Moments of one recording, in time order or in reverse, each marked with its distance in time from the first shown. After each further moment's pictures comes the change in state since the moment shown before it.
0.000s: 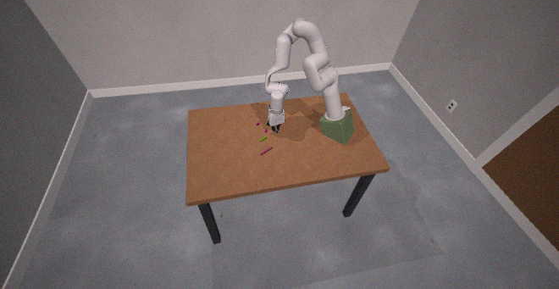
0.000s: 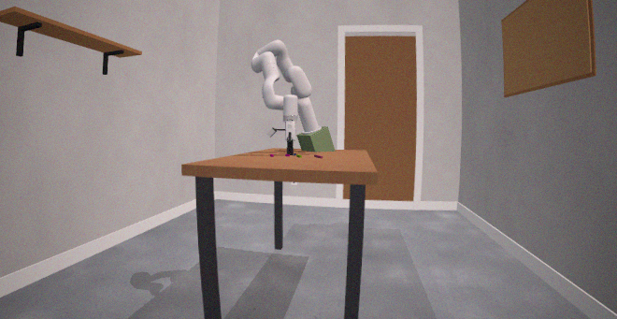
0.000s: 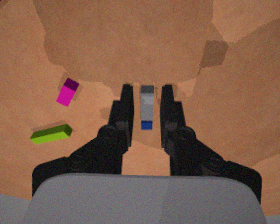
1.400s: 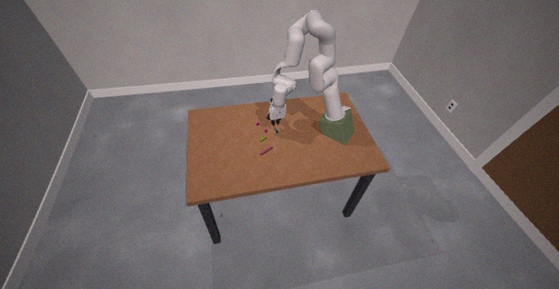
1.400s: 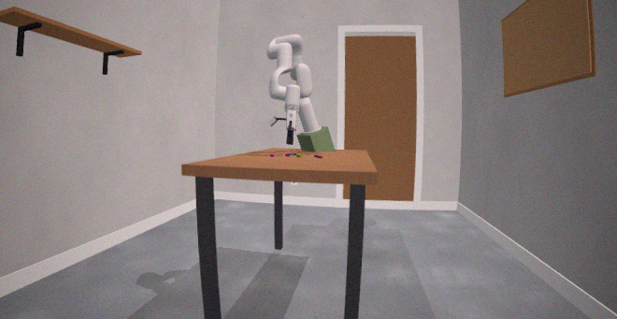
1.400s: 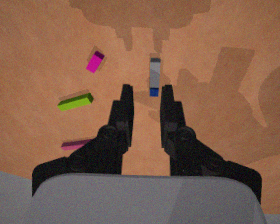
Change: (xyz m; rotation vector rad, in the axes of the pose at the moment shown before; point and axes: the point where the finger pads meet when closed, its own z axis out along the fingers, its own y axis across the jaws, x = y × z) arm 0.001 -0.003 -0.054 0.062 0.049 0.006
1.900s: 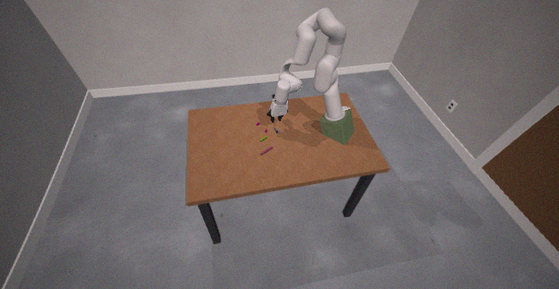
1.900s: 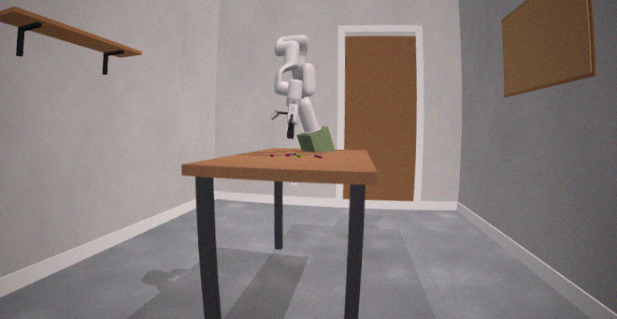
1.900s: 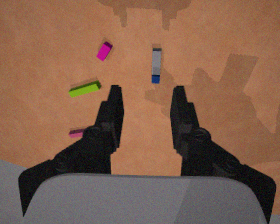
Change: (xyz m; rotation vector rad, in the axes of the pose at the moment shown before) arm -0.001 0.001 -0.031 0.035 0.034 0.001
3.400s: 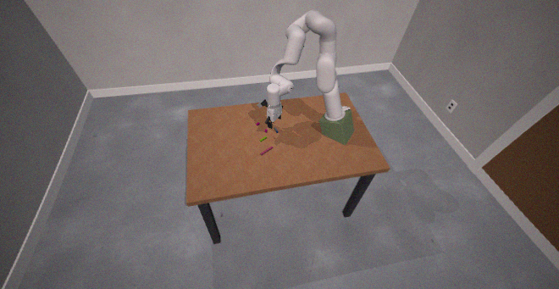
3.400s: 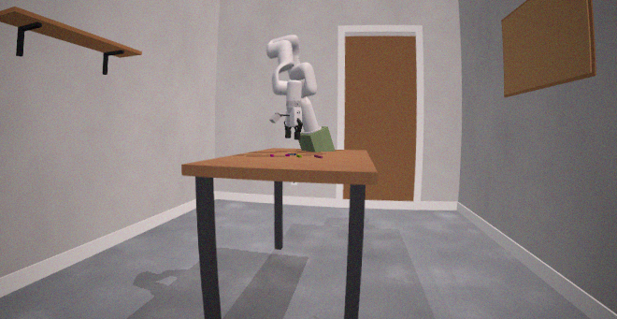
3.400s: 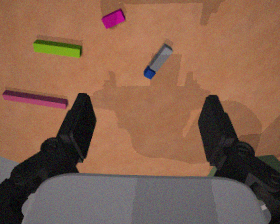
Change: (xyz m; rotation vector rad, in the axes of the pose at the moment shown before) arm -0.013 -0.015 0.013 -0.135 -0.101 -0.579
